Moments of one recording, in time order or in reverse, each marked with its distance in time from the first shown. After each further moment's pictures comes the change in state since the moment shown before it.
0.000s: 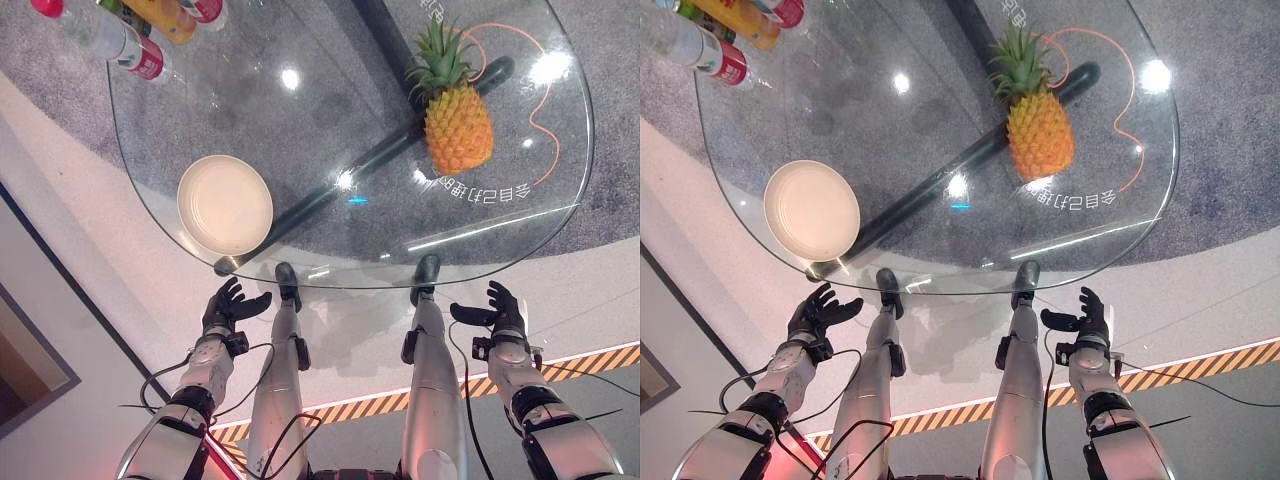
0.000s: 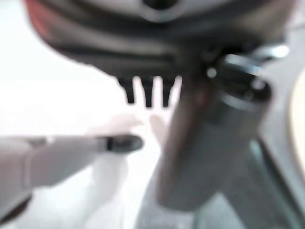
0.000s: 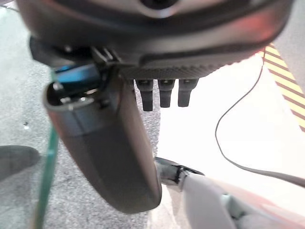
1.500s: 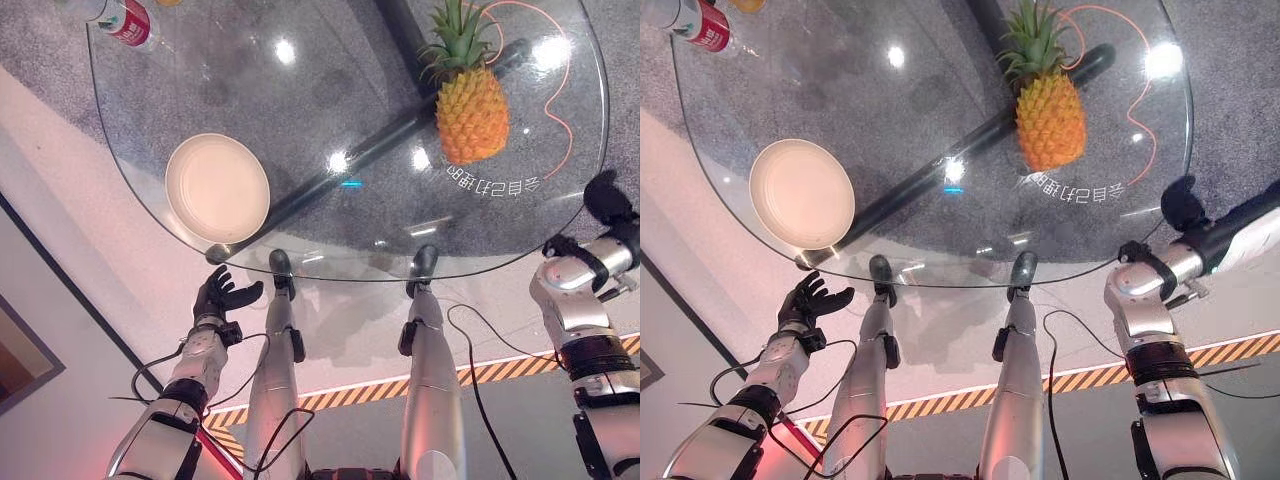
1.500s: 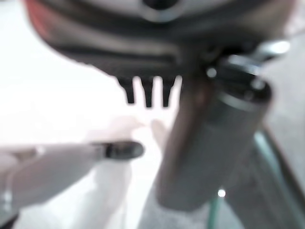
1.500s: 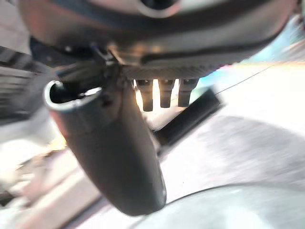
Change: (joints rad) left arm -0.014 0.042 -0.001 -0.051 0.002 0.005 0.042; right arm -0.100 -0.253 -0.079 -0.794 -0.163 0.012 -0.824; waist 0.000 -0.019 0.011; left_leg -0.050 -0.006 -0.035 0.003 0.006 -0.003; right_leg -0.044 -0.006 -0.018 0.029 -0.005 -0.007
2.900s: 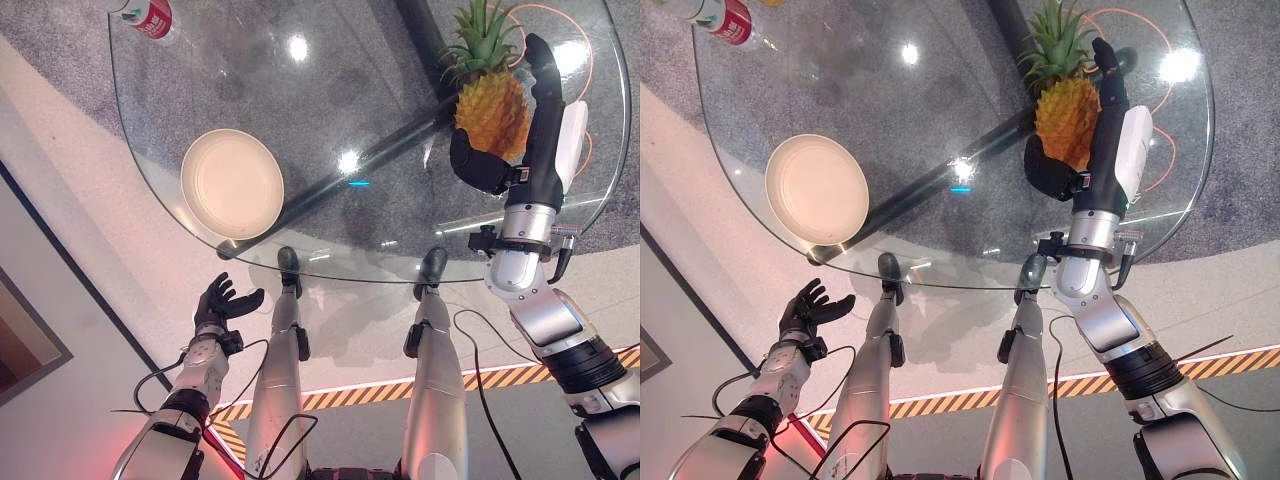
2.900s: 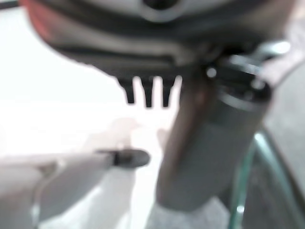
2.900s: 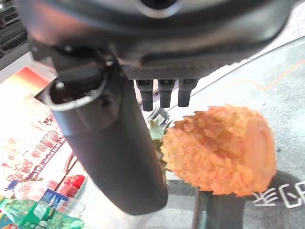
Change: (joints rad) left arm 0.046 -0.026 0.032 -0.008 0.044 -0.022 -0.010; right arm 0.010 -0.026 0.227 -0.323 -0.192 0.192 0.374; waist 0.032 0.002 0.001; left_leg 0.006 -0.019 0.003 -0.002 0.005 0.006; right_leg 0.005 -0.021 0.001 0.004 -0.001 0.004
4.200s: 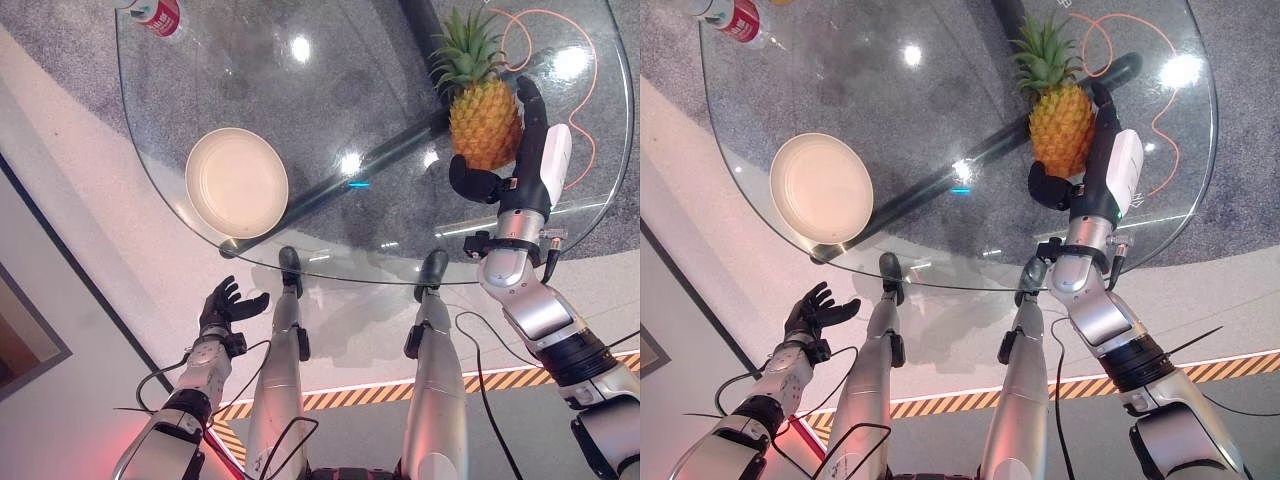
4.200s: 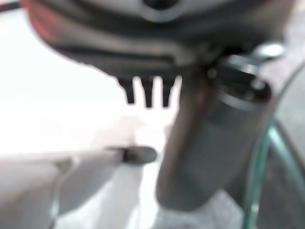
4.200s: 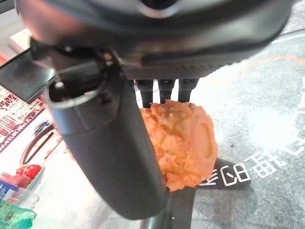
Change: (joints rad) left arm 0.000 0.000 -0.034 -0.003 0.010 0.028 0.001; right arm -0.058 0.011 0.061 0.099 0.093 0.148 -0.028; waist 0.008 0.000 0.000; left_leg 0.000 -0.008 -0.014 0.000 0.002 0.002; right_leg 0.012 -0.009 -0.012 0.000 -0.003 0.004
